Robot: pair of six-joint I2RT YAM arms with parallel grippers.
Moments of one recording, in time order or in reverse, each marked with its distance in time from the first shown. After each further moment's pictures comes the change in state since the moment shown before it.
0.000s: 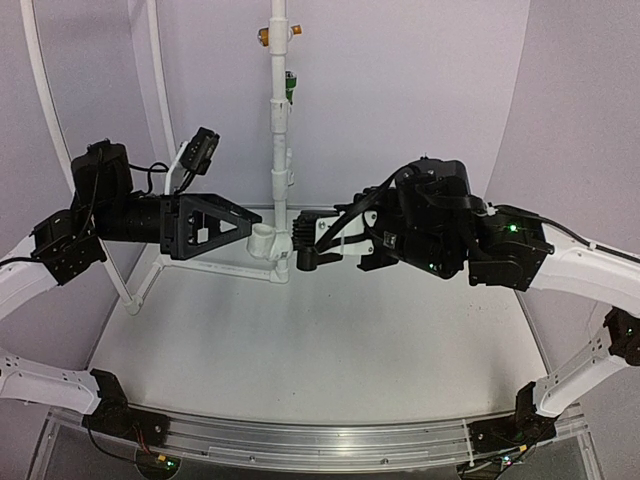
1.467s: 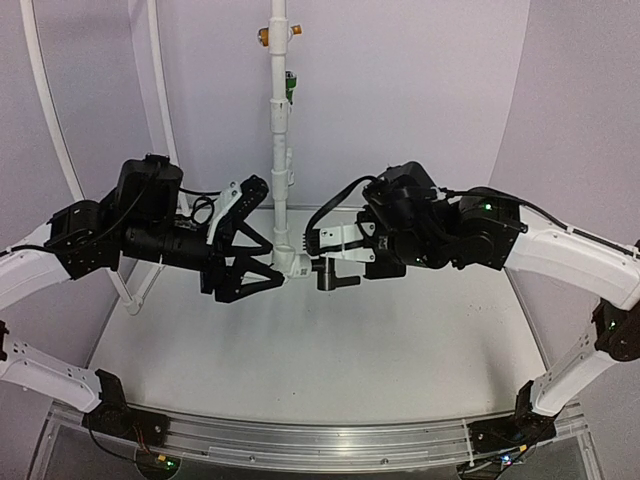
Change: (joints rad) left arm -0.178 0.118 0.109 -0.392 -0.439 0.541; right arm -0.075 0.106 0.112 -0.364 -0.049 0.226
